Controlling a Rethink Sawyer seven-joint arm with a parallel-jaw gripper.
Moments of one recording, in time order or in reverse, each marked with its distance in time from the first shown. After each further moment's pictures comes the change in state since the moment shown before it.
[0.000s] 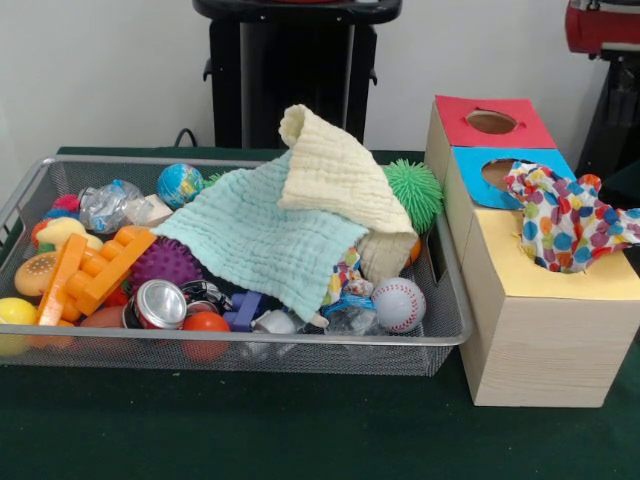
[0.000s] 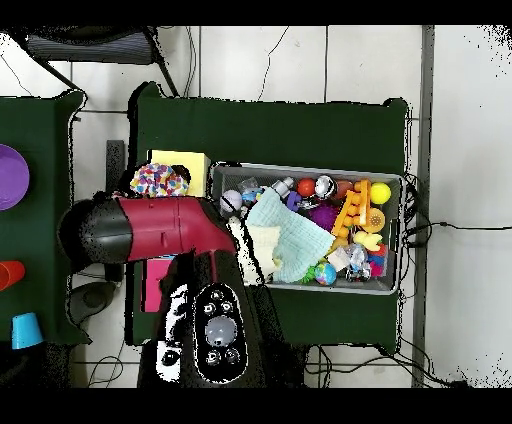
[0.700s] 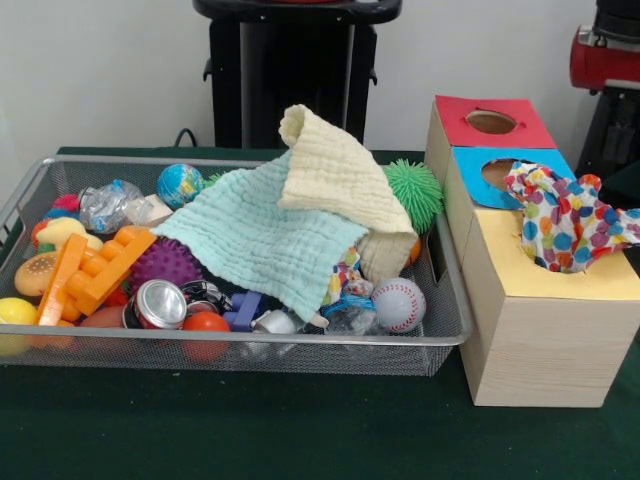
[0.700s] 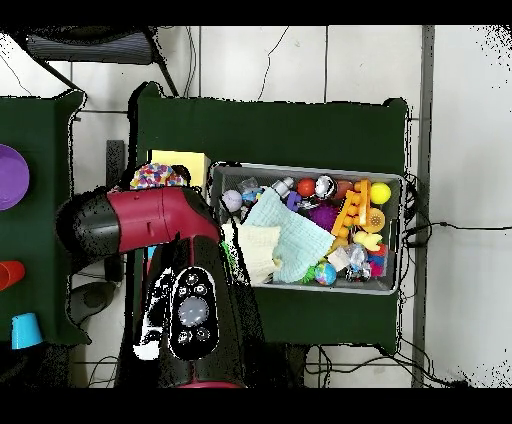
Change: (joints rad) arm 0.072 0.103 -0.075 -0.112 -0.069 0.001 0.000
